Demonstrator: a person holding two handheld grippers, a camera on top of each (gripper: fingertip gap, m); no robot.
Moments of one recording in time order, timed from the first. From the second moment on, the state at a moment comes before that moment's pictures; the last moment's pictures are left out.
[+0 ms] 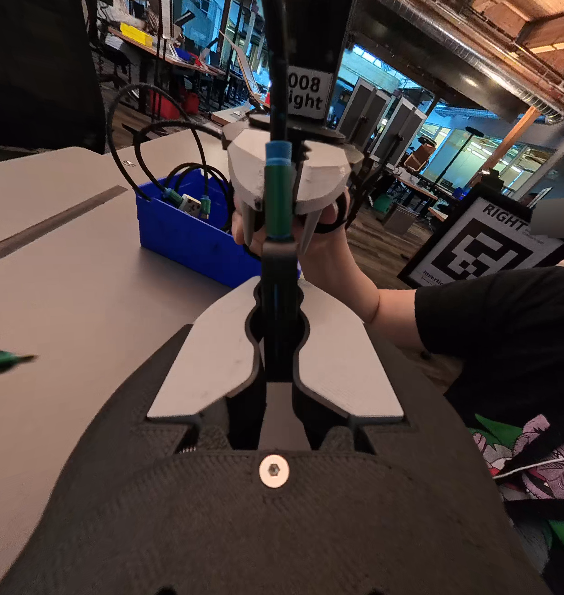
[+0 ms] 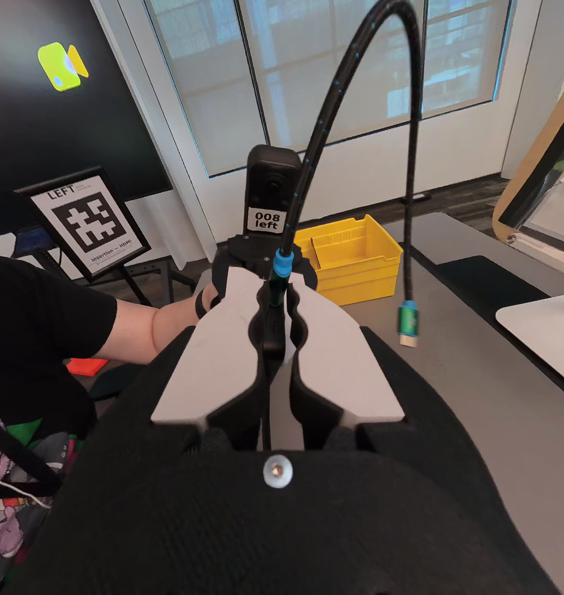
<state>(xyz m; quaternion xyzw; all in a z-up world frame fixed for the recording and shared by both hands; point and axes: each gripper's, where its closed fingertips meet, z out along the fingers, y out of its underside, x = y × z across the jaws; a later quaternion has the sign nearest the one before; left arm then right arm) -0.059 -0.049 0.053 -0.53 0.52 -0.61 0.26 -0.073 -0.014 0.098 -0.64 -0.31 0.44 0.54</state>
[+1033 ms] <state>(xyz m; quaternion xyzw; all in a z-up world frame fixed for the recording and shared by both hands) -0.098 -0.027 0.056 -0.59 0.52 -0.59 0.20 -0.069 -0.021 0.078 -0.49 -0.57 -0.06 0.65</state>
